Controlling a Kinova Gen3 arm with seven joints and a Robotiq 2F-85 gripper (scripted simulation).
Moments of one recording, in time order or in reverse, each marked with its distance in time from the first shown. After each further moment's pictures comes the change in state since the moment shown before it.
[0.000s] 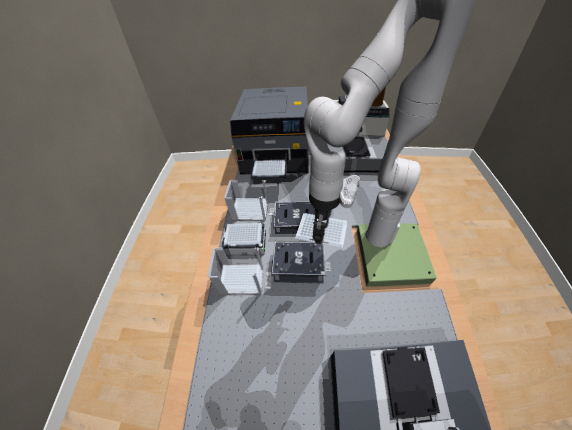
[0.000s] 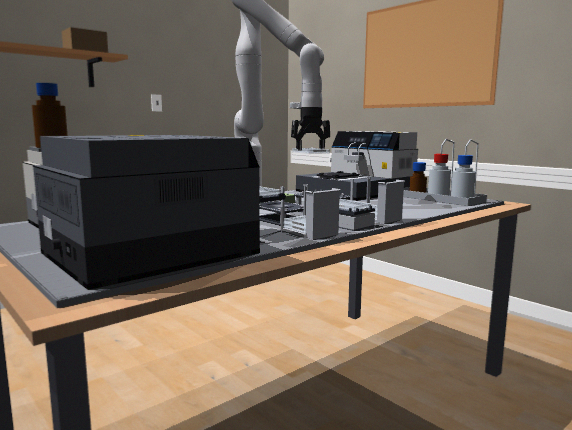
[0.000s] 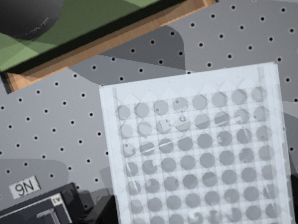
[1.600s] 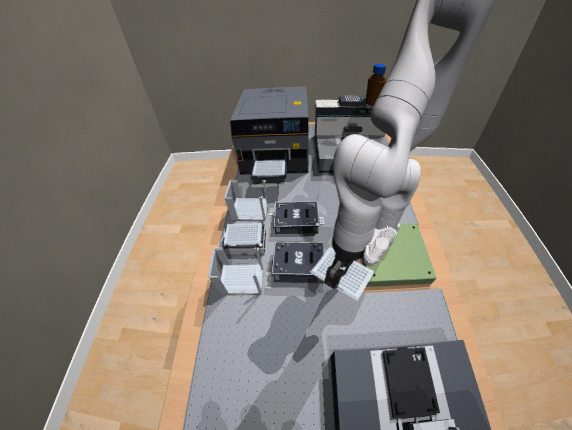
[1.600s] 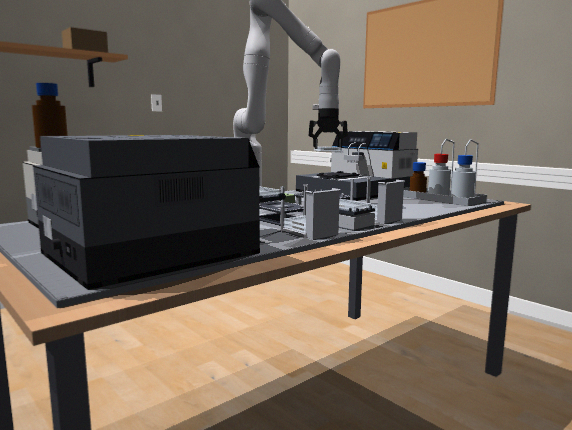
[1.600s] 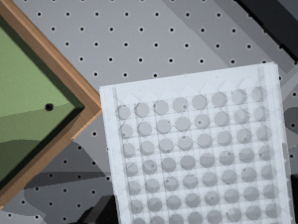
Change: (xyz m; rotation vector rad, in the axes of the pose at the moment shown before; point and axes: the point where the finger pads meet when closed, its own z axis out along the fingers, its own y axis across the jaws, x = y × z) arm 0.074 0.115 0.000 -0.002 -0.001 0.364
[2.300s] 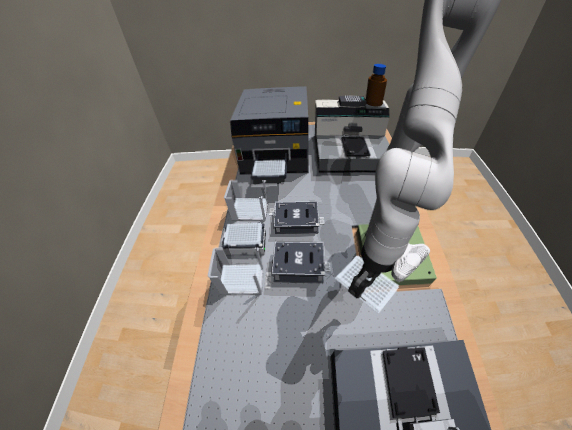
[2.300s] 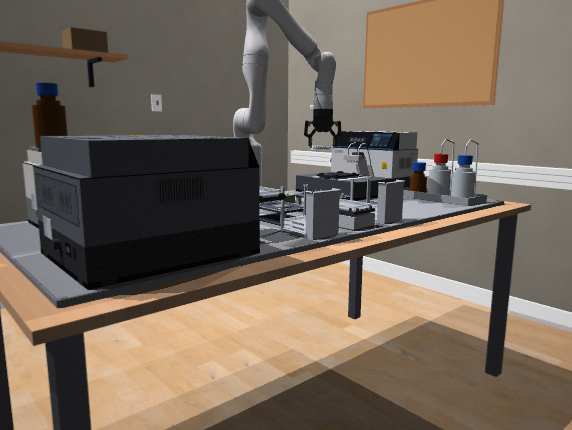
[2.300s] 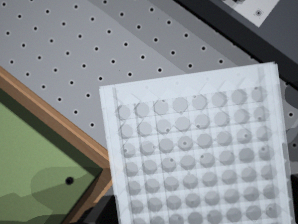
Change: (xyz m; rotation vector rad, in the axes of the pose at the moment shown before) arm 0.063 -0.009 0.000 0.000 0.000 0.161
